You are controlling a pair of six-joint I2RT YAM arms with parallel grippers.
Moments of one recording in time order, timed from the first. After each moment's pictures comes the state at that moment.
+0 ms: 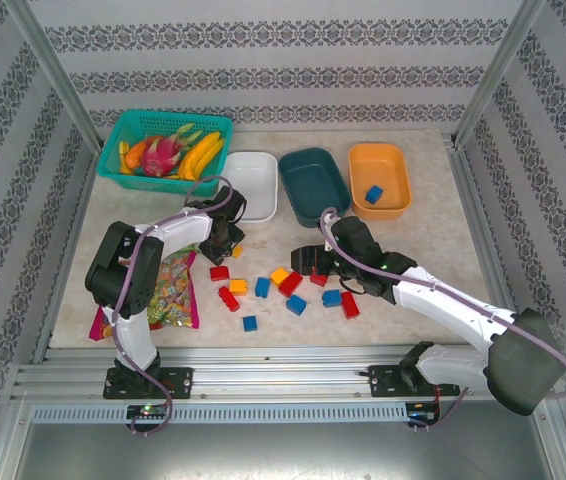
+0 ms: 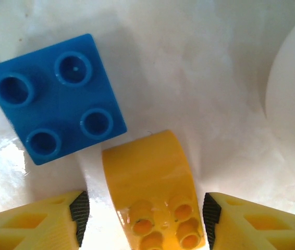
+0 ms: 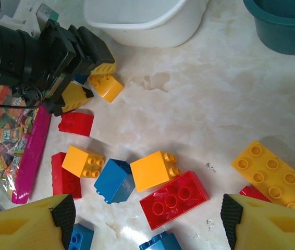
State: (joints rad) left arm -0.40 1.86 1.18 -0.64 -0.07 -1.33; right arm 0.67 1.19 0.73 -0.24 -0.17 0.55
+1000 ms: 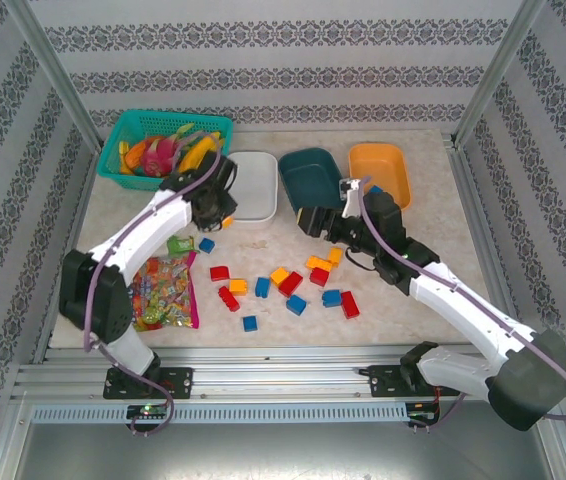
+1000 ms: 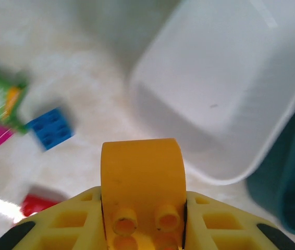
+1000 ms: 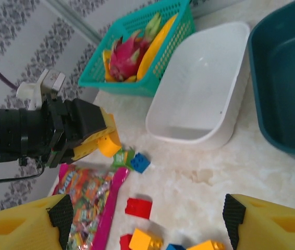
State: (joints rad) left arm -0.41 1.71 1.51 -0.89 -0.14 -1.05; right arm 0.53 1.12 0.84 -0.08 -0.26 0.68
